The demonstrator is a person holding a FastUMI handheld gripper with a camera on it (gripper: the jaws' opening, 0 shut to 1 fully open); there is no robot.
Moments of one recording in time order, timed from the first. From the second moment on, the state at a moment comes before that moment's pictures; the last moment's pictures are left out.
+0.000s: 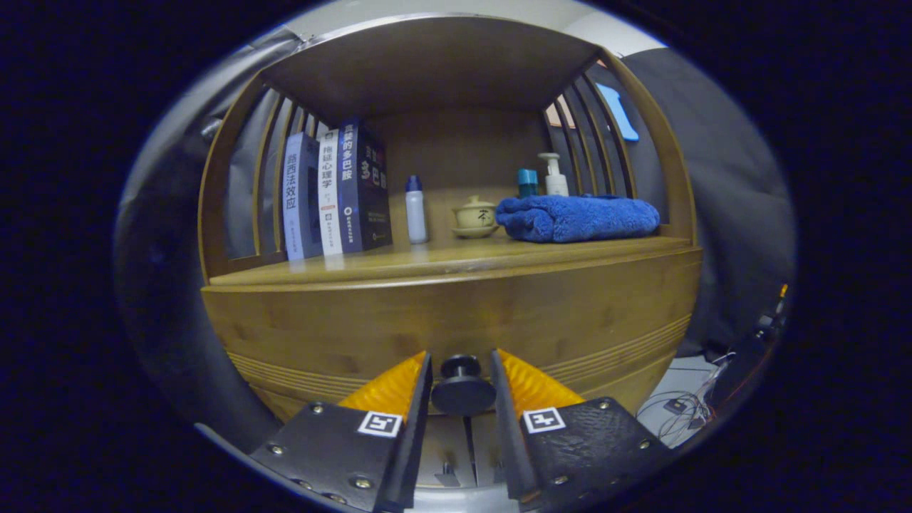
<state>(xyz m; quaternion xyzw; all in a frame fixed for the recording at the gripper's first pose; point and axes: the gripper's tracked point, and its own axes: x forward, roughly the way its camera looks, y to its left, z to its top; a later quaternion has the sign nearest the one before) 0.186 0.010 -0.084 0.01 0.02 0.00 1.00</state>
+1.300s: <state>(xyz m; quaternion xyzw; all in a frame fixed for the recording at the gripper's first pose) 0.186 0.012 -0.093 -0.04 0.10 -0.02 0.99</state>
